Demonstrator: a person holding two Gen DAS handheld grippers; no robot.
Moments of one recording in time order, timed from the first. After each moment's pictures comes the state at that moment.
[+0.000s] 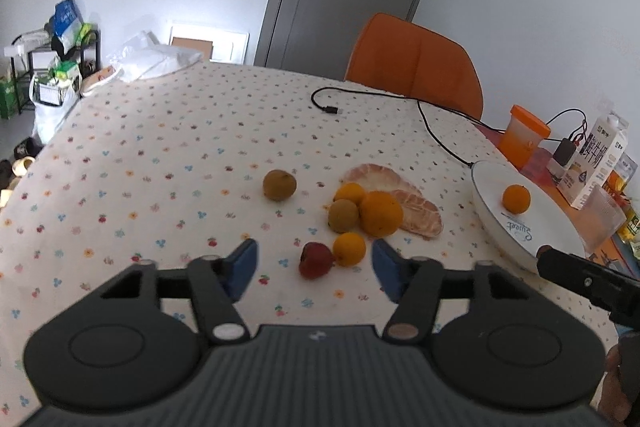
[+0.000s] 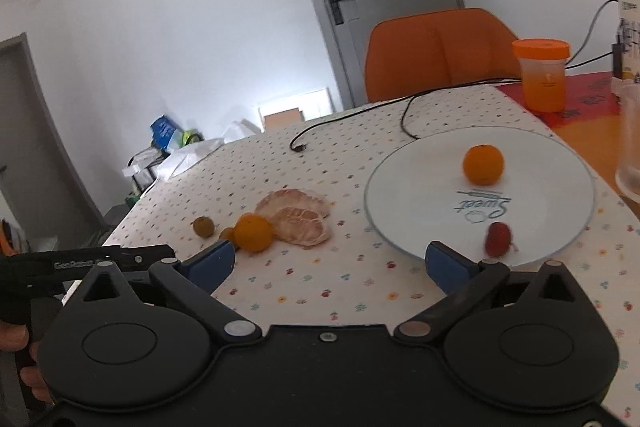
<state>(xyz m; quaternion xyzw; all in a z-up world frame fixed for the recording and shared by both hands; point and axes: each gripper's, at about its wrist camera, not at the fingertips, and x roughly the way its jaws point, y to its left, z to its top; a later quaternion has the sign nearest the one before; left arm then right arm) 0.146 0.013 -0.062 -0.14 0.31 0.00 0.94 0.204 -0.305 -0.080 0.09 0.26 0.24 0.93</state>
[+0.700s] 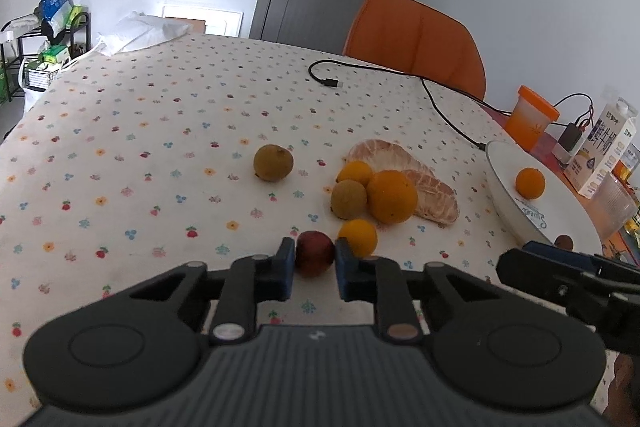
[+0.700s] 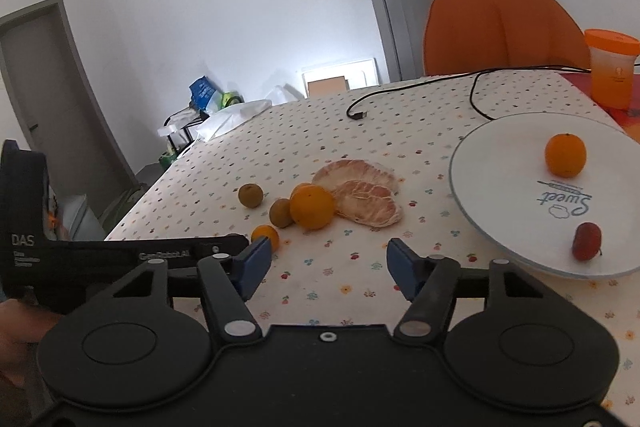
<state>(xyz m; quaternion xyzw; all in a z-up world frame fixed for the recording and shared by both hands) 0.171 0.011 -0.087 -0.14 0.33 -0.01 0.93 0.216 -0.261 -0.084 0.06 0.29 0.31 0.90</state>
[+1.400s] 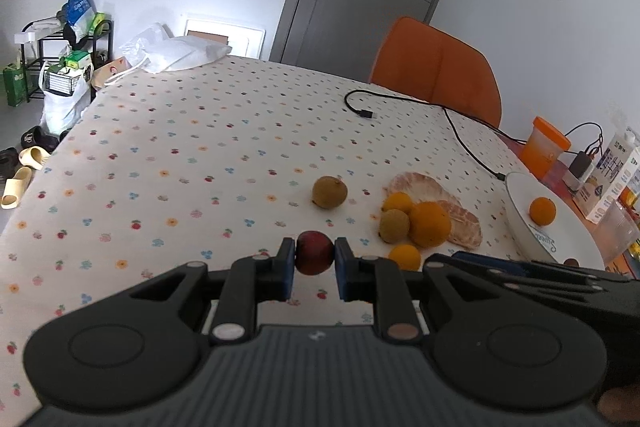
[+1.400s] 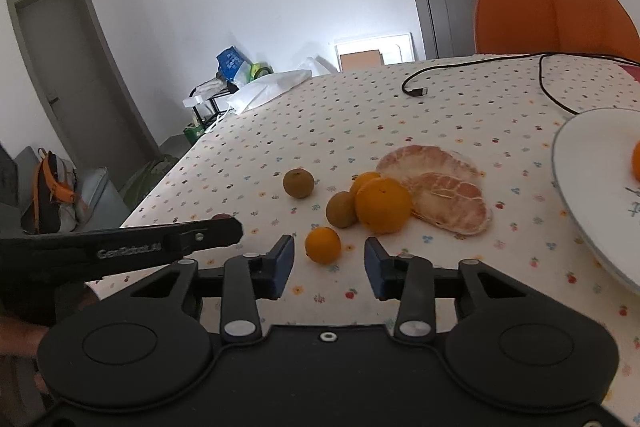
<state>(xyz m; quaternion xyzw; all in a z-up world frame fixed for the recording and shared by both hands) 0.150 0.051 -0.071 -0.16 0.31 0.02 0.94 0.237 -0.199 -0.092 0.04 0.33 0.34 0.88</state>
